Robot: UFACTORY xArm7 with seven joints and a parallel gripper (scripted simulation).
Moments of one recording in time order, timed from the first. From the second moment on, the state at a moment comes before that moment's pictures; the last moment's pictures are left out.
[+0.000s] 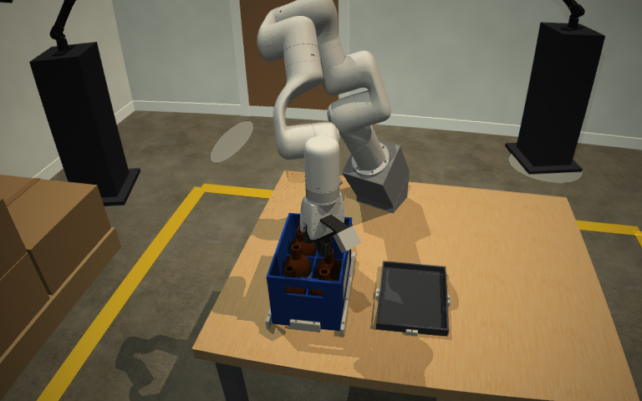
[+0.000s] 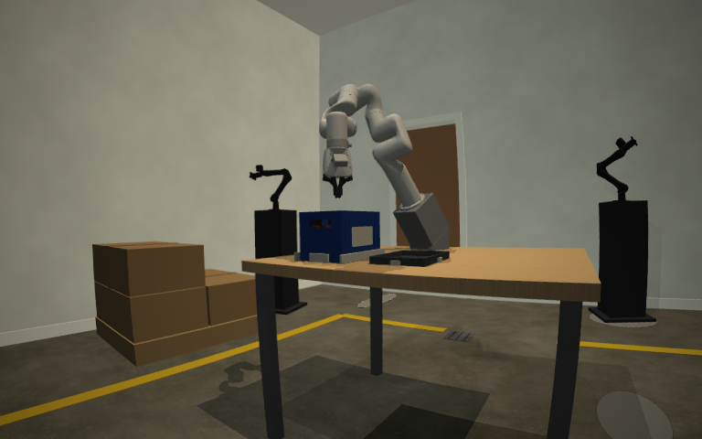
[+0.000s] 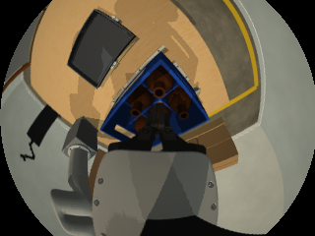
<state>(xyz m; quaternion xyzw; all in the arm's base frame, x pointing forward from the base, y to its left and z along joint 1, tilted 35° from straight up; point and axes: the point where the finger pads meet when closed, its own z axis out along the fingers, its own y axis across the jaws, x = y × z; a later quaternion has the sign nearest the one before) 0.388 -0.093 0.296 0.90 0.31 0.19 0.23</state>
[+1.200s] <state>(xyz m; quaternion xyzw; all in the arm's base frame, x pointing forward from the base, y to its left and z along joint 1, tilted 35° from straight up) 0.318 -0.151 0.278 0.91 0.29 0.18 0.23</state>
